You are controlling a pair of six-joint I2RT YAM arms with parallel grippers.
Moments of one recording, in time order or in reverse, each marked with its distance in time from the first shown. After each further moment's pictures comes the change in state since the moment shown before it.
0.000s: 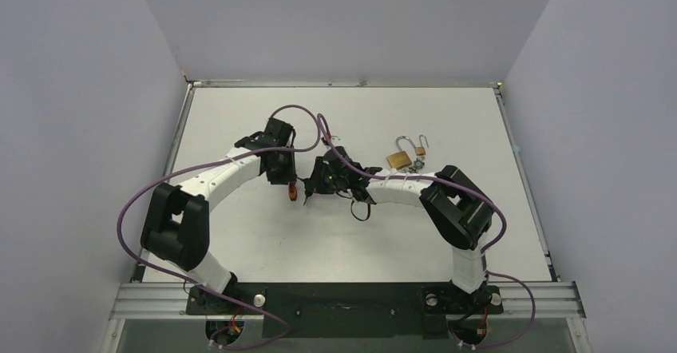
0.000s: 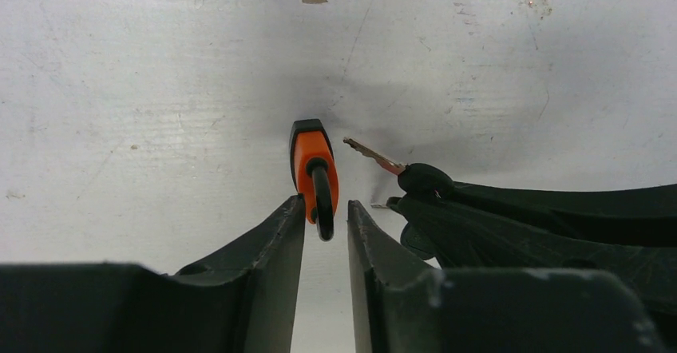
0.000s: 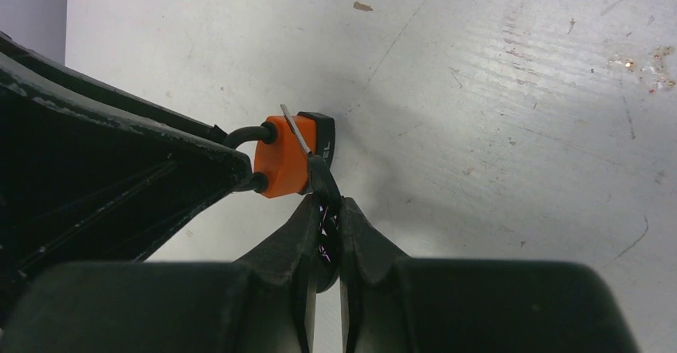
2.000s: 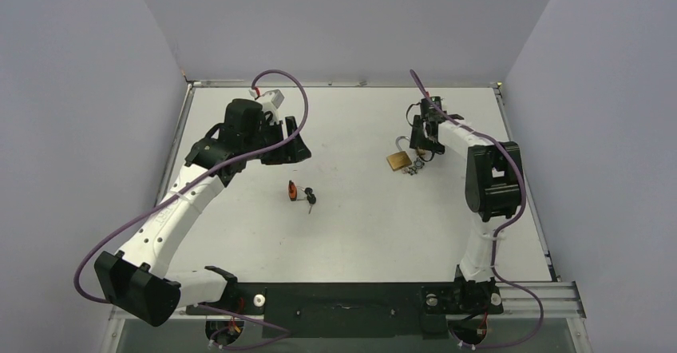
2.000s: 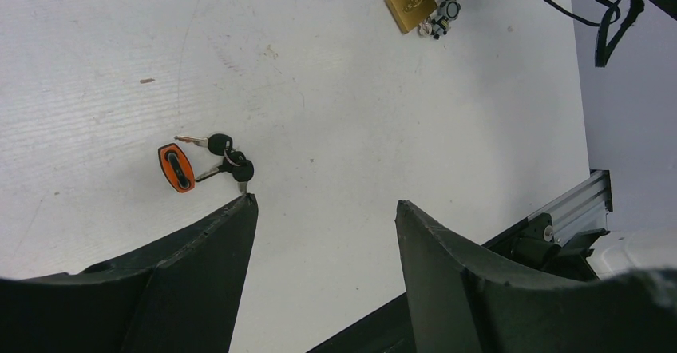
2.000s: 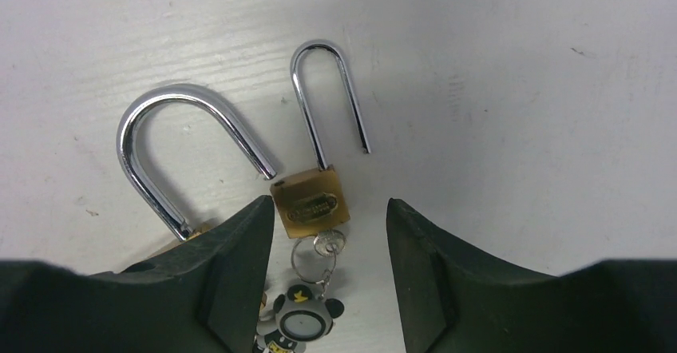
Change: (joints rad) left arm -0.003 -0.354 0.146 -0.048 0.274 0.027; right arm -0.693 0.063 0.234 -0.547 0.269 -0.483
